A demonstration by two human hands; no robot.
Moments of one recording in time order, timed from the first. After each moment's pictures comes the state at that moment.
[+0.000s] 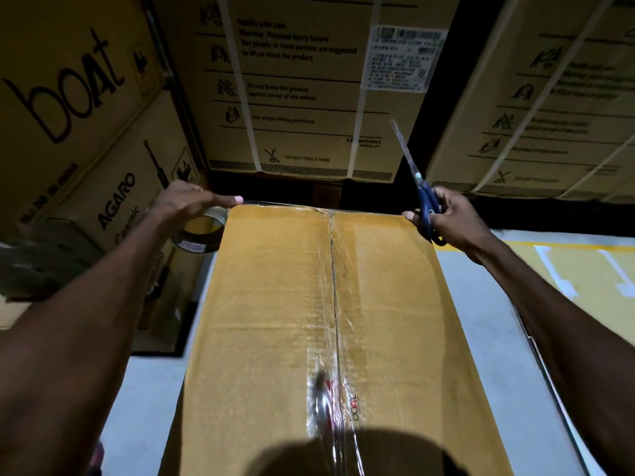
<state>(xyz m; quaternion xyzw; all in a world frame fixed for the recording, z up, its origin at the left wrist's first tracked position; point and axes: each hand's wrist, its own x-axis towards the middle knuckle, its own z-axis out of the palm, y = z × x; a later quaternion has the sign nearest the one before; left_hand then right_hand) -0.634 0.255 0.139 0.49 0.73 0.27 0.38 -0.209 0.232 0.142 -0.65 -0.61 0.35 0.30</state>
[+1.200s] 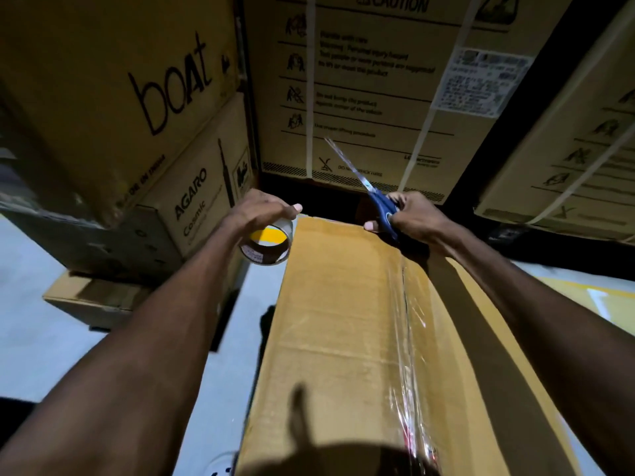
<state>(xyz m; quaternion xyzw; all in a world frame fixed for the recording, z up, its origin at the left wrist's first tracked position) -0.651 0.250 0.126 0.50 0.69 0.30 0.43 -0.372 0.267 0.167 -0.59 -0.66 0.43 0.17</state>
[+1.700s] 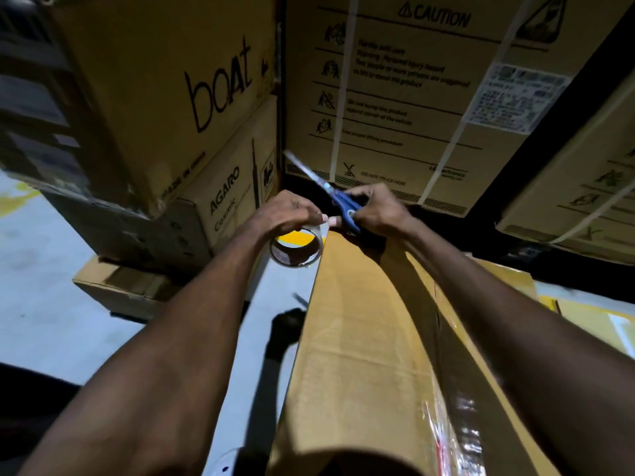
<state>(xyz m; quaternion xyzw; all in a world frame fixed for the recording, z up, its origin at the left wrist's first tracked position) -0.665 0.240 0.128 0.61 0.63 0.27 0.40 -0.471 0.265 0.168 -0.56 -0.71 0.40 0.17</state>
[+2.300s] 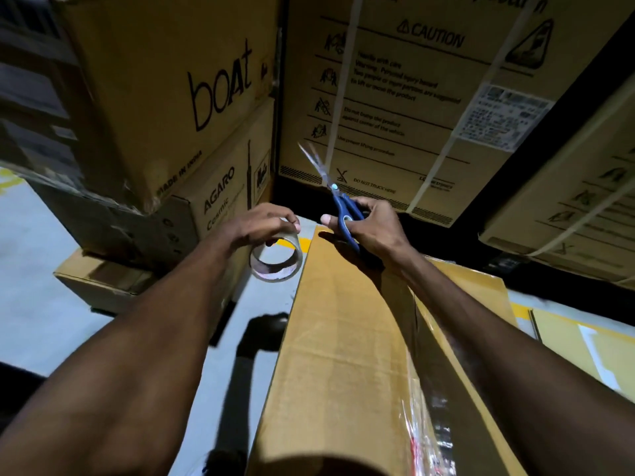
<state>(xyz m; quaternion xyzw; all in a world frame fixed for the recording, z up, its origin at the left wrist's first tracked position) -0.691 0.229 0.117 0.64 0.60 0.24 0.42 -0.466 0.235 0.165 -0.59 -0.66 0.38 0.26</state>
